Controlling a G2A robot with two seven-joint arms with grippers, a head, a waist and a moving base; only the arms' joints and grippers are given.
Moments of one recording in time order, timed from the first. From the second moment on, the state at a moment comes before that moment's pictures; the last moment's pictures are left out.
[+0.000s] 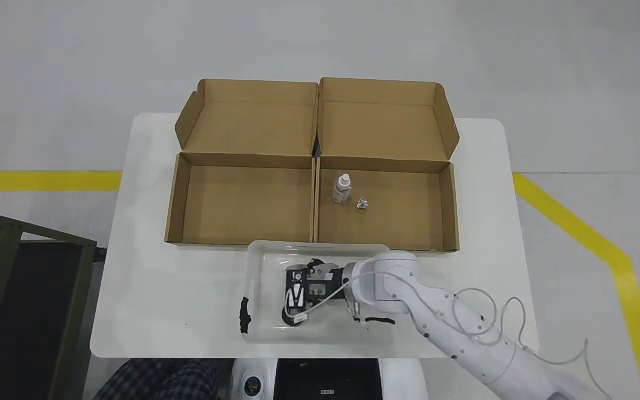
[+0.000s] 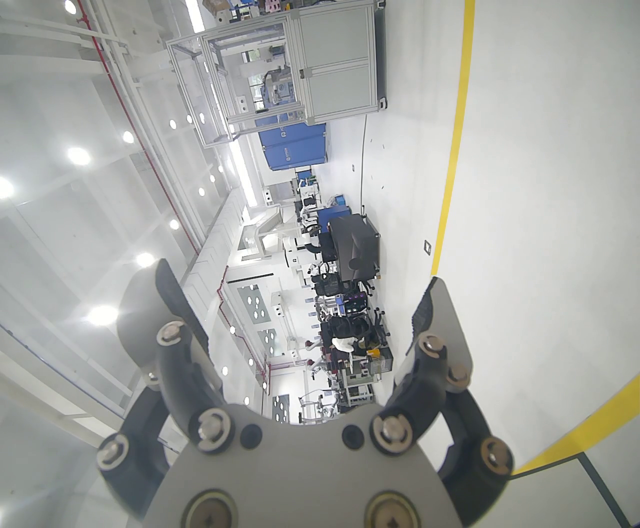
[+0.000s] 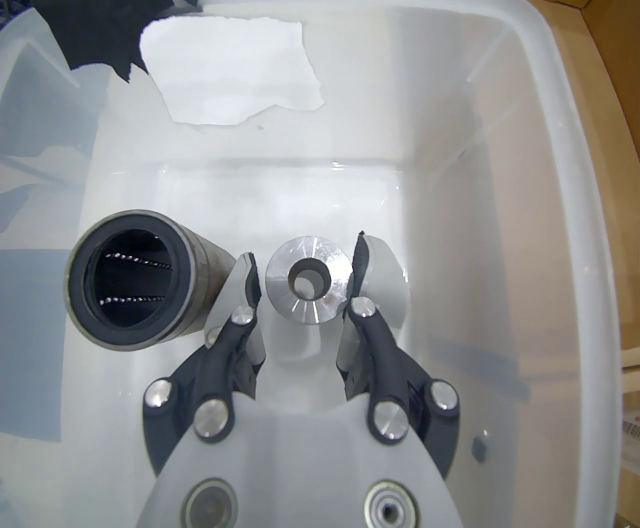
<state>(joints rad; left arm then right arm) -0.01 -0.37 -0.75 -1.25 2.03 -0.40 0.22 -0.99 -1.19 0.64 -1.63 -1.34 -0.69 0.43</state>
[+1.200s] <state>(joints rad) -0.01 -0.37 -0.75 -1.25 2.03 -0.40 0.22 -1.16 -1.11 0.97 -2.02 -1.17 -0.79 0.37</state>
